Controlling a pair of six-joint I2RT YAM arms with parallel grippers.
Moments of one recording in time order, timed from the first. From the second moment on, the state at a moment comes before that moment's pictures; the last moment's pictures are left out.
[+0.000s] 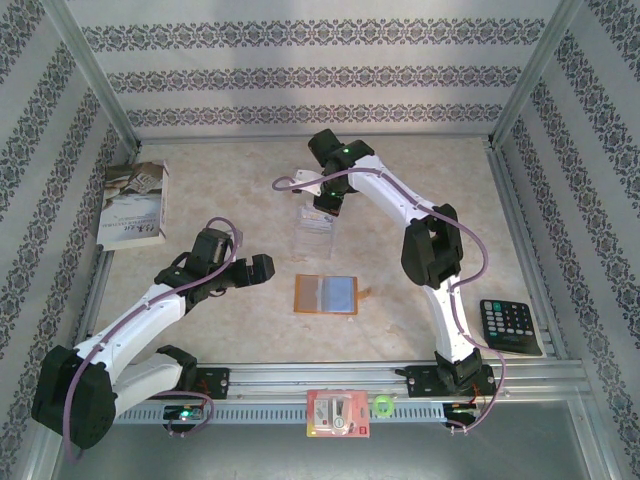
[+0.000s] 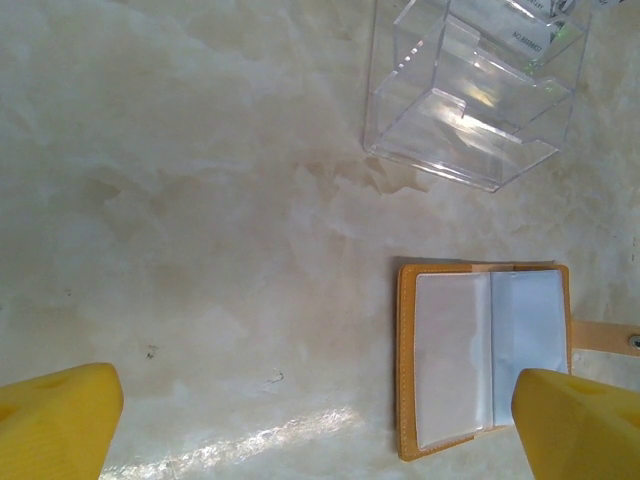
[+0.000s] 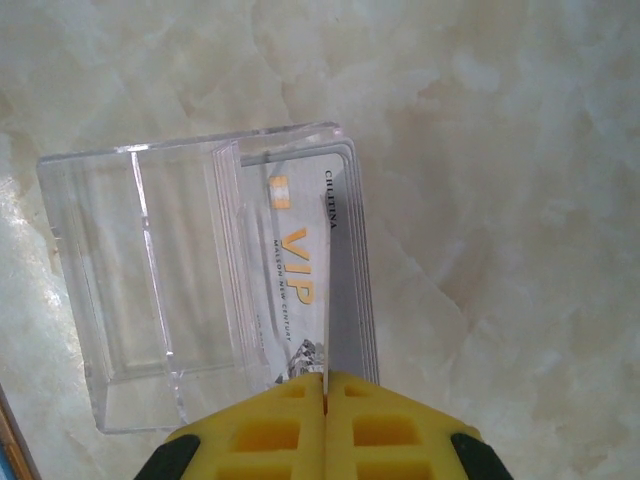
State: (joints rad) left arm -0.37 1.04 0.58 -0.41 0.21 -0.58; right arm 0.55 2.23 2.11 -1.12 -0.12 -0.71
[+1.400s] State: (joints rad) left arm -0.36 1.04 0.55 -0.38 0.24 -0.60; right arm 0.58 2.20 2.02 -0.96 -0.10 -0.62
